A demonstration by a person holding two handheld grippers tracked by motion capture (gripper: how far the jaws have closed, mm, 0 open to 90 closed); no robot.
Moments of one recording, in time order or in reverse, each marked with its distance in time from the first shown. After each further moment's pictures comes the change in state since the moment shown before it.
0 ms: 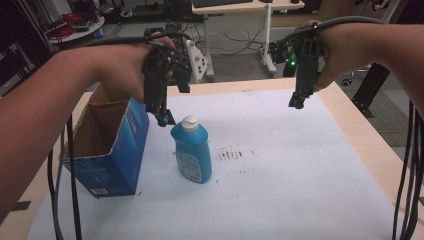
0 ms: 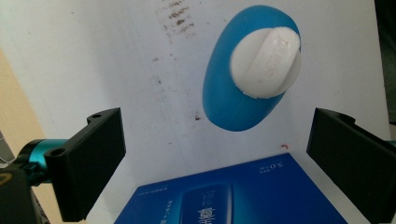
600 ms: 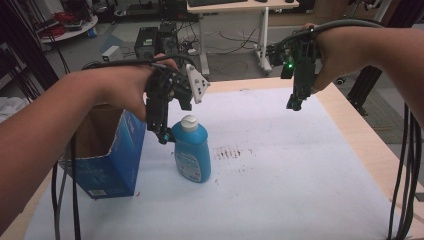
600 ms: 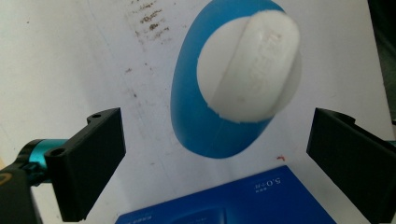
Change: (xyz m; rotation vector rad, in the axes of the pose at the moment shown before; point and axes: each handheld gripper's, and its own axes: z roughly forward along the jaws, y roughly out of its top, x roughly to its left) left arm -0.008 -0.004 0.036 -0.031 -0.052 0.047; right arm 0.002 0.002 0.007 0.014 0.012 0.012
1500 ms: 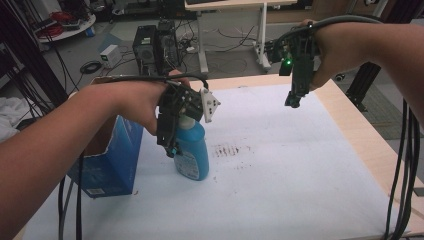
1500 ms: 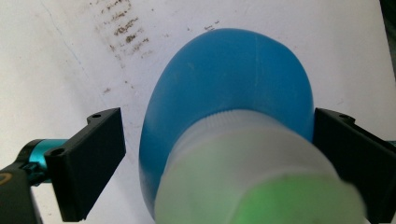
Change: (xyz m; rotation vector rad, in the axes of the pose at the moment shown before) left arm -0.004 0.022 0.038 0.050 -0.039 0.061; right arm 0.002 -0.004 0.001 -0.012 -0.003 0.003
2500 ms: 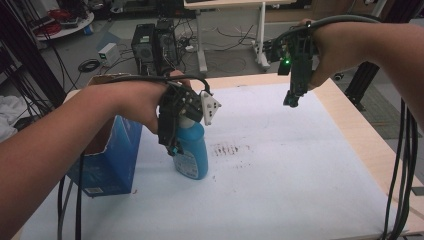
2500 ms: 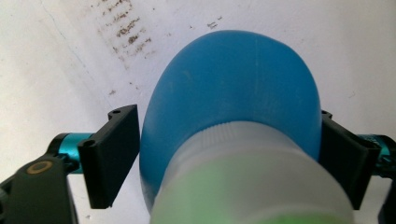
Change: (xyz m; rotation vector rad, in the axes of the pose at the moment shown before) left arm -0.002 0.002 0.002 0.018 0.021 0.042; right arm 0.000 0.003 0.002 0.003 0.003 0.003
